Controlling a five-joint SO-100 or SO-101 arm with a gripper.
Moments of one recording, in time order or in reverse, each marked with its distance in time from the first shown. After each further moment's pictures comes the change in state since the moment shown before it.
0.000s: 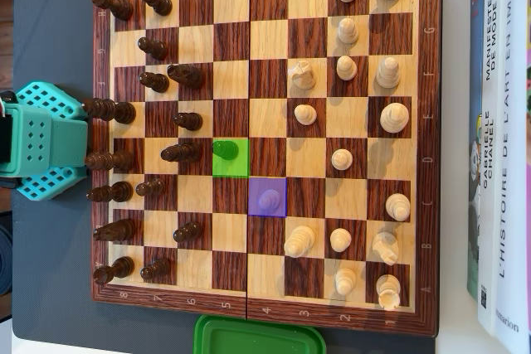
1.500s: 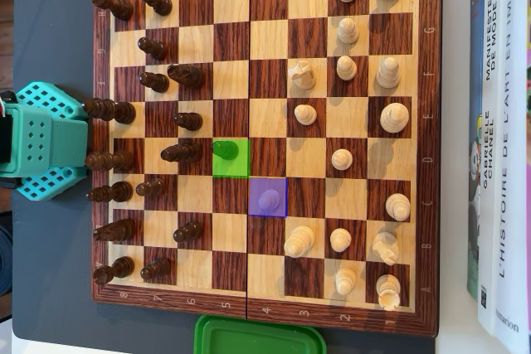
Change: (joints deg) arm -0.1 -0.2 -3.4 28.8 0.0
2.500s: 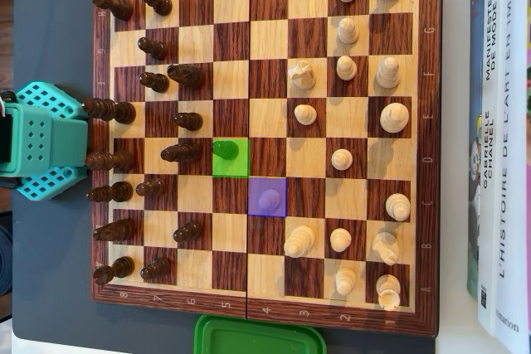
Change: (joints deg) arm -0.8 -9.7 -35.2 102.8 -10.3
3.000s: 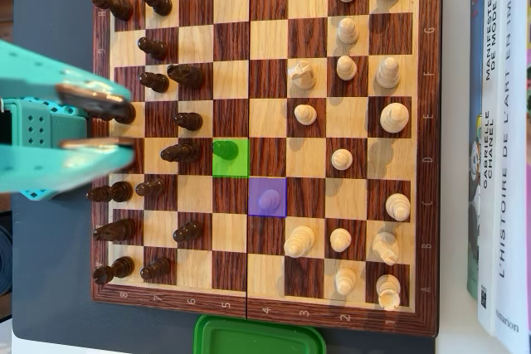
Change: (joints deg) arm -3.4 -26.5 -16.3 32.8 0.0
